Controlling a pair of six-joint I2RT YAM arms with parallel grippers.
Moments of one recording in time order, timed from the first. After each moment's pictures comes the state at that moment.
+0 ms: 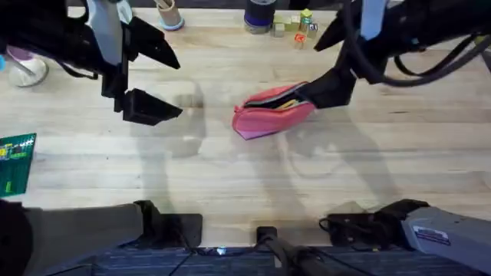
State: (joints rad) left arm 0.25 1.48 1.33 -1.43 0.73 1.70; right arm 0.33 1.32 1.38 -1.08 -0.39 -0.70
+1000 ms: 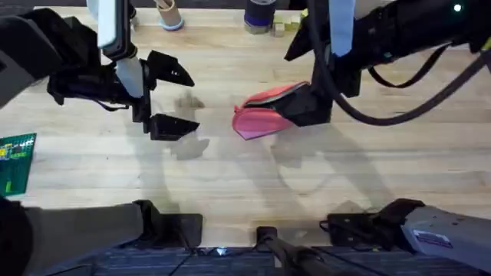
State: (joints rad) left arm 0.29 1.48 1.00 -1.12 0.92 1.73; right arm 0.51 1.32 1.38 -1.05 -0.39 -0.70
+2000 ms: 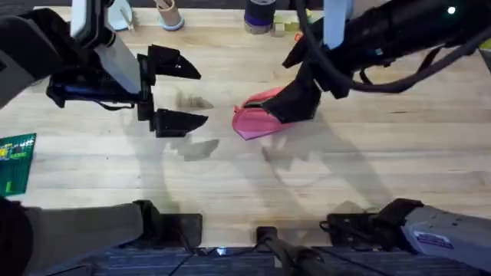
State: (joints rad) left arm 0.29 1.48 1.00 -1.17 1.11 1.73; right arm 0.55 1.32 1.38 -1.03 -0.39 -0.40
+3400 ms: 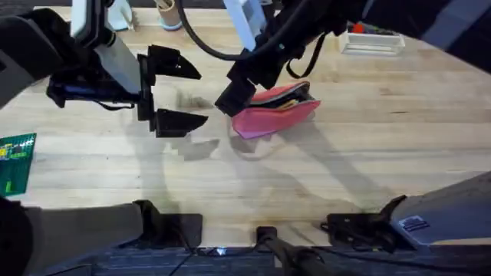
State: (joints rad) left arm 0.29 1.48 1.00 -1.17 1.11 1.73; right arm 0.67 1.73 1.60 -1.02 -0.37 -0.34
